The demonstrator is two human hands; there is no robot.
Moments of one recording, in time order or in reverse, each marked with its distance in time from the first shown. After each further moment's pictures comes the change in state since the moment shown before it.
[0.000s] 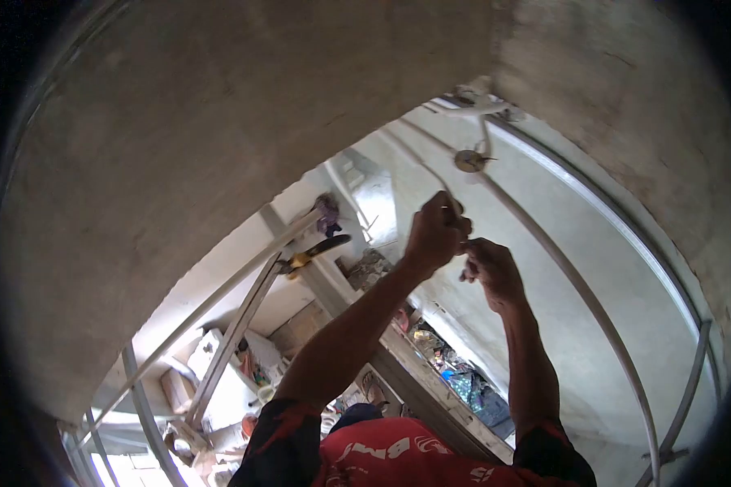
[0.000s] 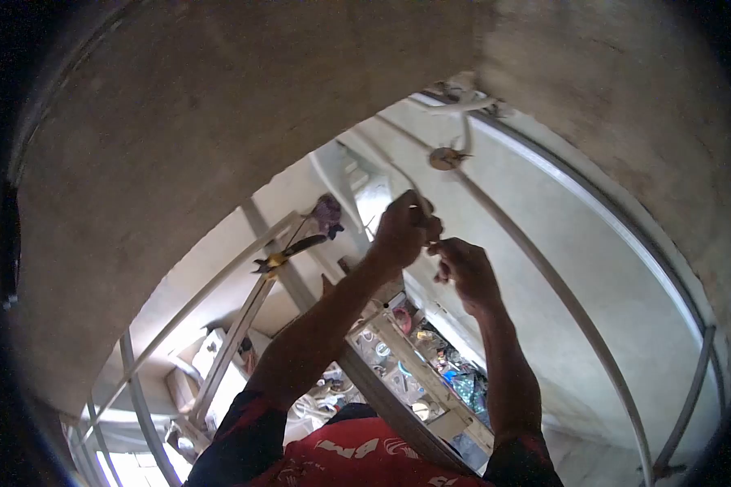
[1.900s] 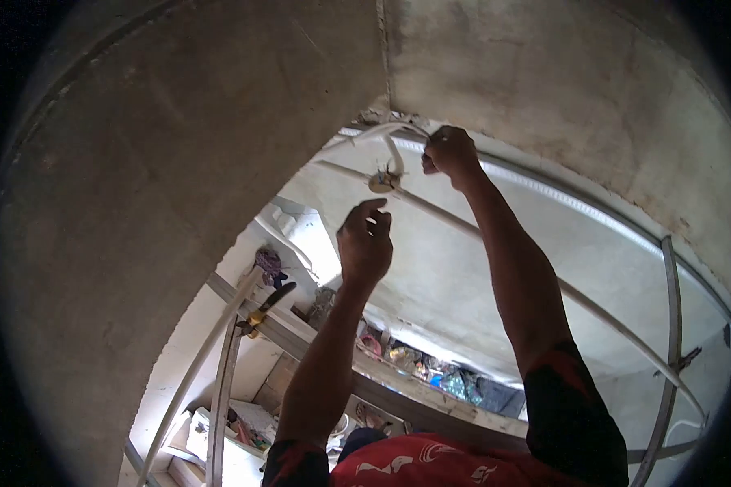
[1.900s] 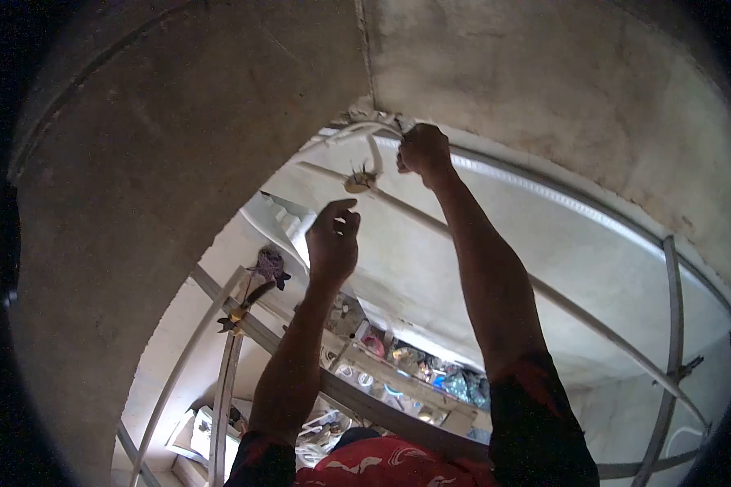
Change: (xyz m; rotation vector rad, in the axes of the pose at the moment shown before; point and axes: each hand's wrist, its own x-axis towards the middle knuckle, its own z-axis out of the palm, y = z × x) left_hand 0.012 0.022 -0.004 0.244 0.079 0.320; right_hand 0.125 -0.150 -0.057 -0.277 0.512 -0.106
